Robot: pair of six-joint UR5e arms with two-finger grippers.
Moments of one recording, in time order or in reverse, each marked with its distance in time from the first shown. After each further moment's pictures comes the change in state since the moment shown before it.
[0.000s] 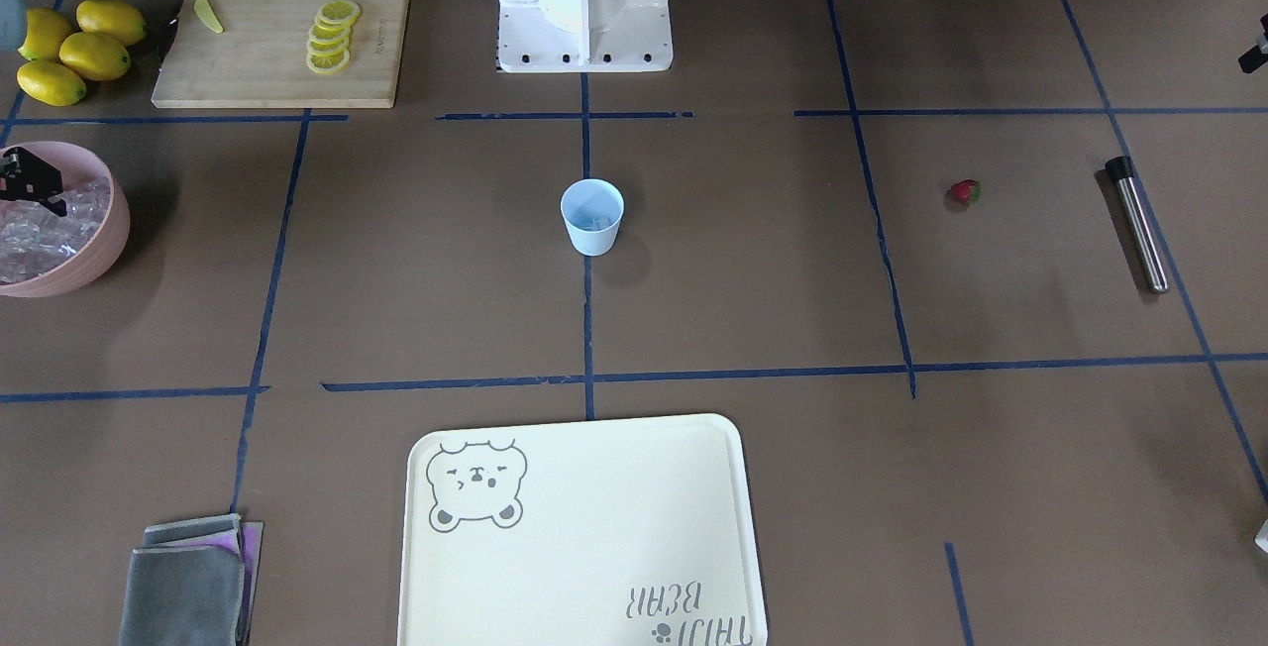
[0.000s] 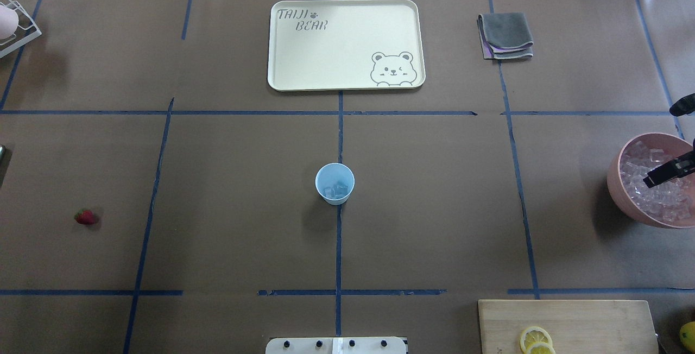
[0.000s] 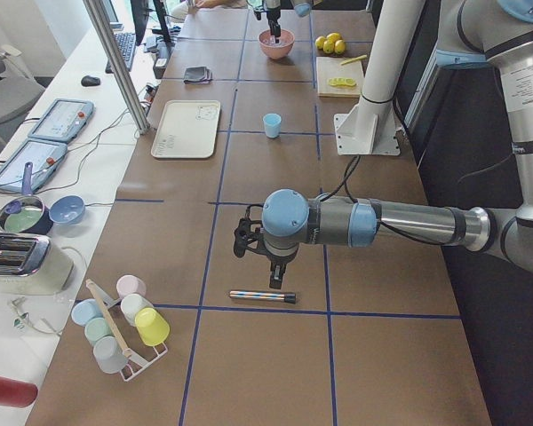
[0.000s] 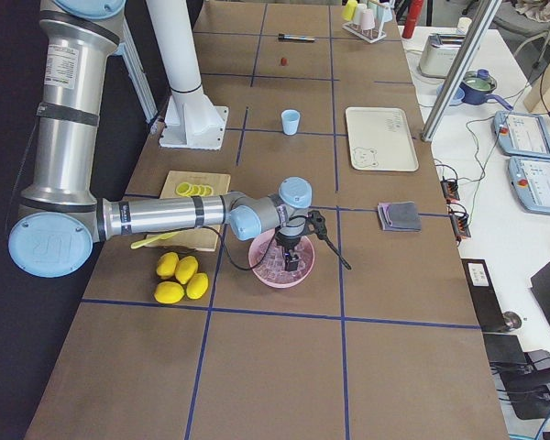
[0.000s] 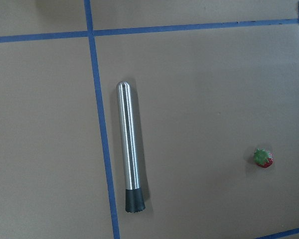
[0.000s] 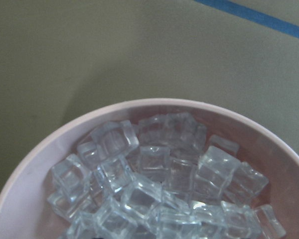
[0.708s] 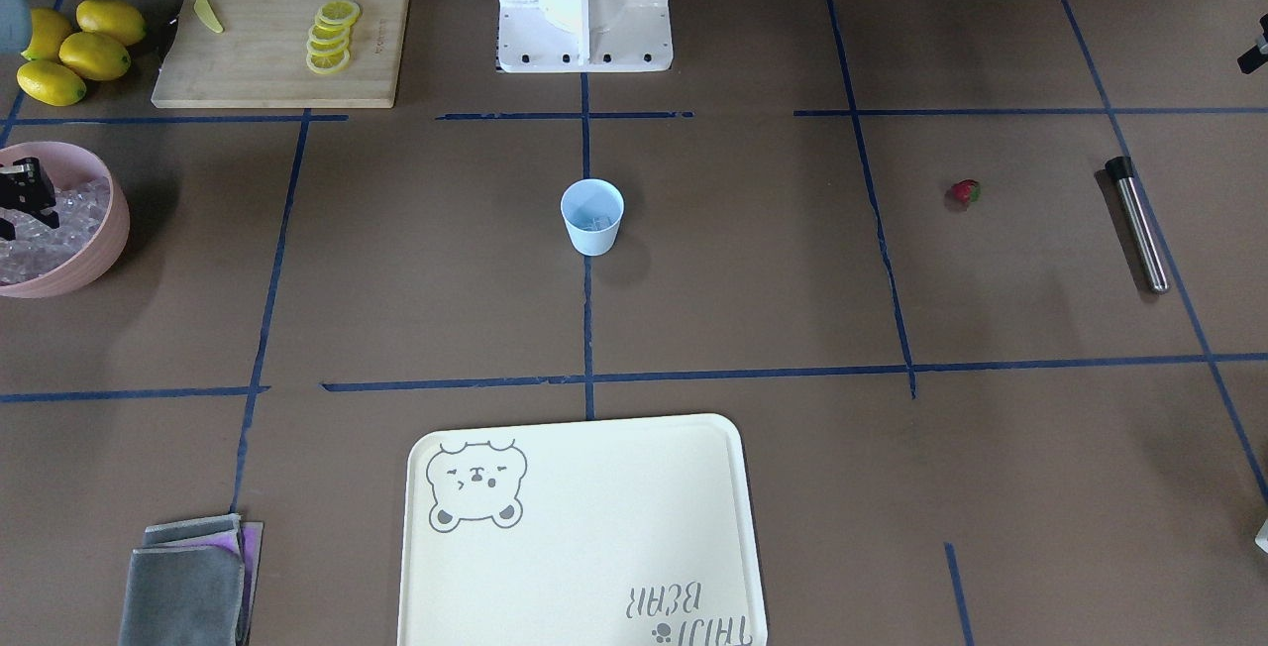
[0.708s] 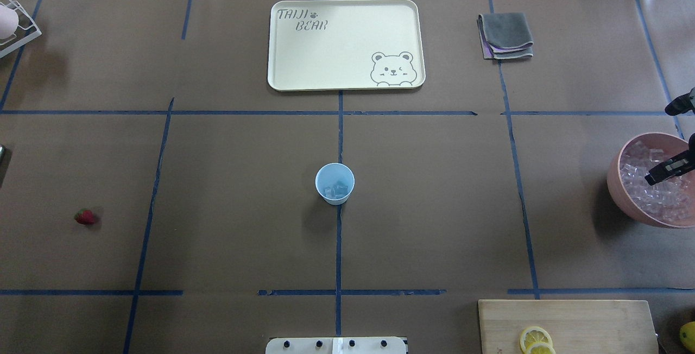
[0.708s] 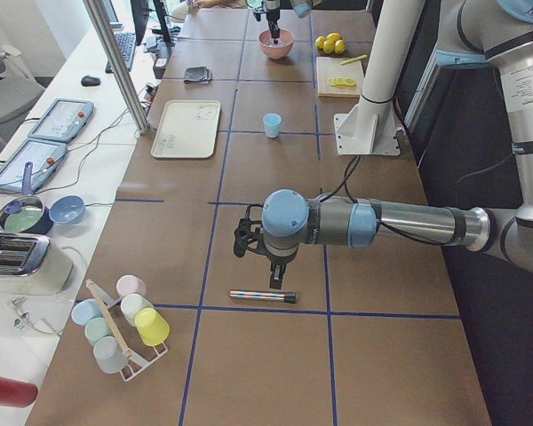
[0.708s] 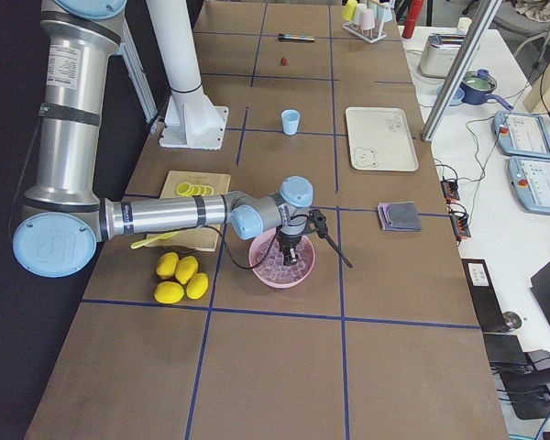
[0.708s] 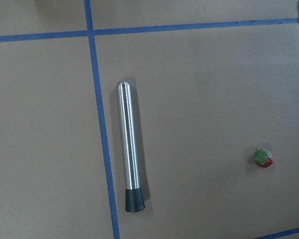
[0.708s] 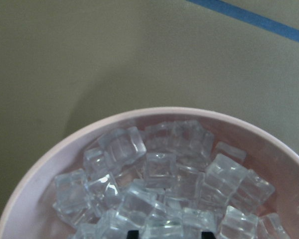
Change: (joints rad) left arm 0.001 0.000 0.000 0.000 0.000 0.000; right arm -0.004 0.011 -0.003 0.001 -0.002 -0.002
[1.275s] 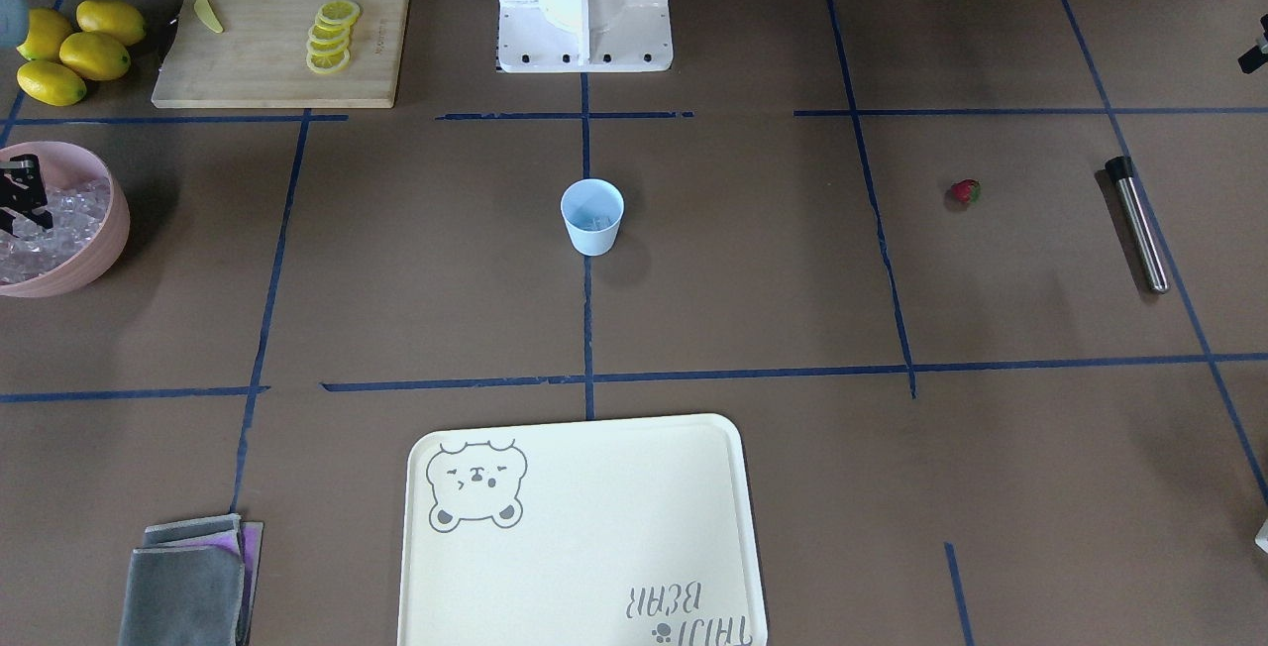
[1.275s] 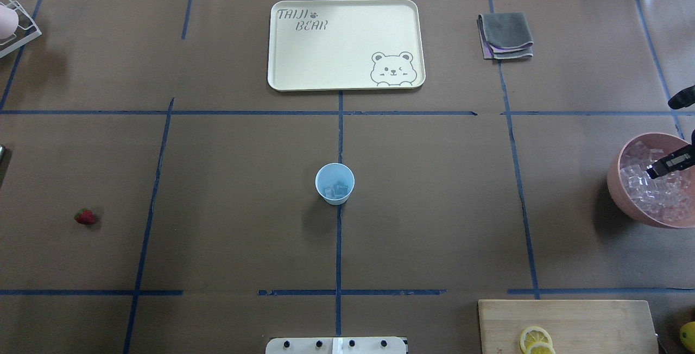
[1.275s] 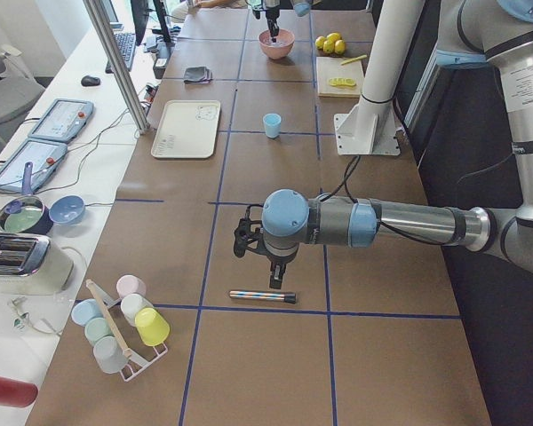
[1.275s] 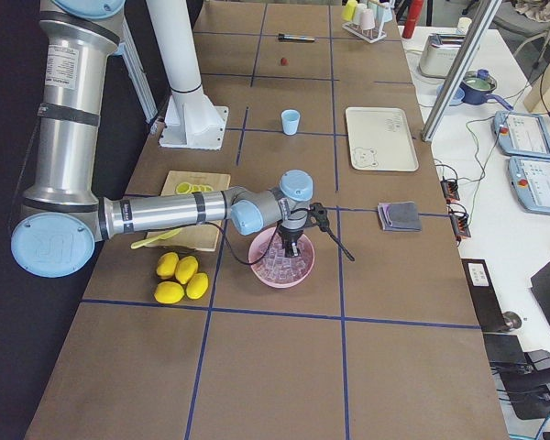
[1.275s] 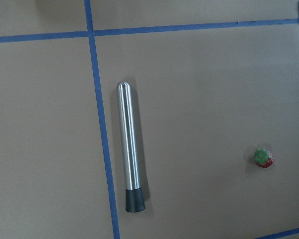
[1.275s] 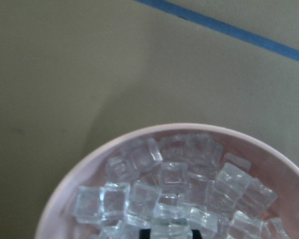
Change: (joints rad) left arm -0.001 0.000 0.000 0.000 0.000 0.000; right arm 0.028 -0.007 0.068 -0.006 0.024 0.009
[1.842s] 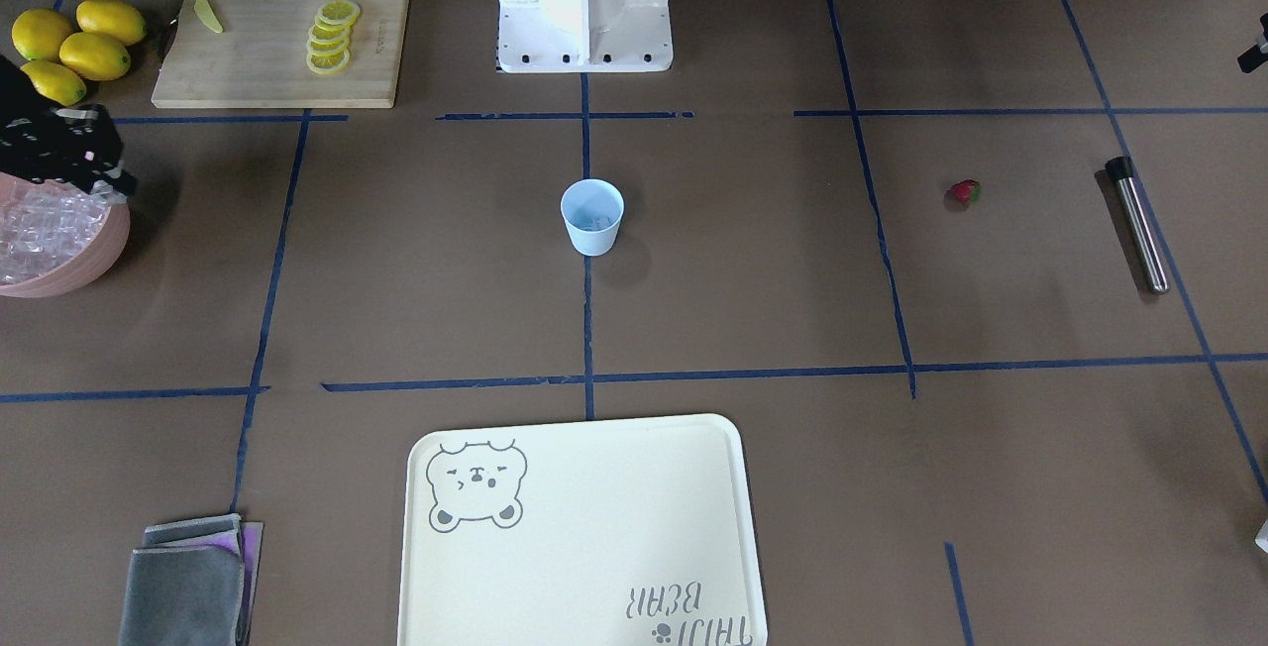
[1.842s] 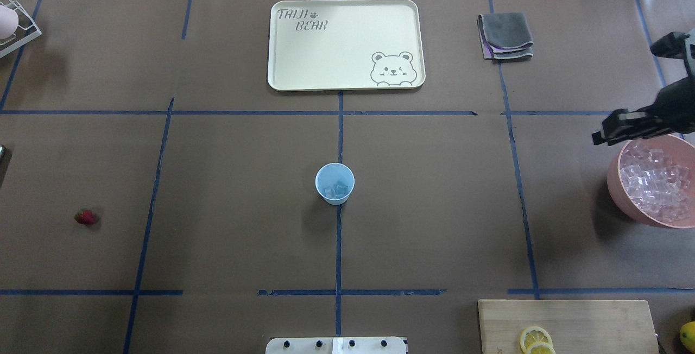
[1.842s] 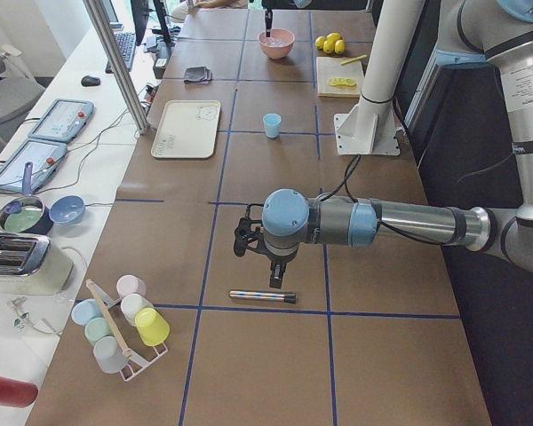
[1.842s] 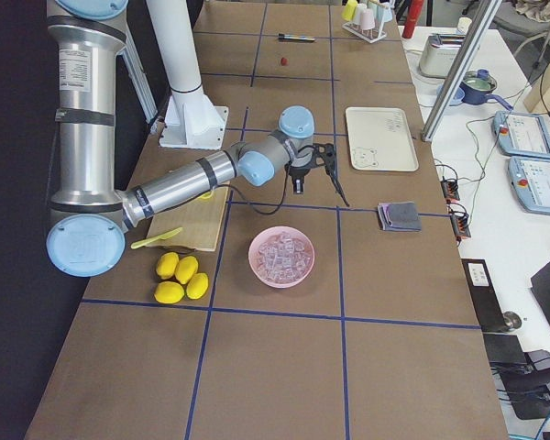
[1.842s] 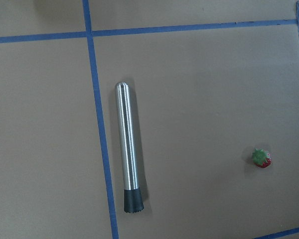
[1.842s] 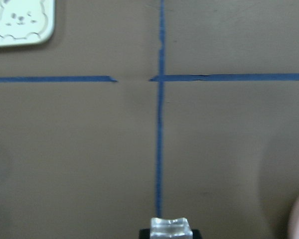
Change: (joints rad) left arm 0.000 0.001 -0.002 -0.001 -0.005 0.000; right arm -0.088 0.171 0.199 -0.001 0.073 0.662
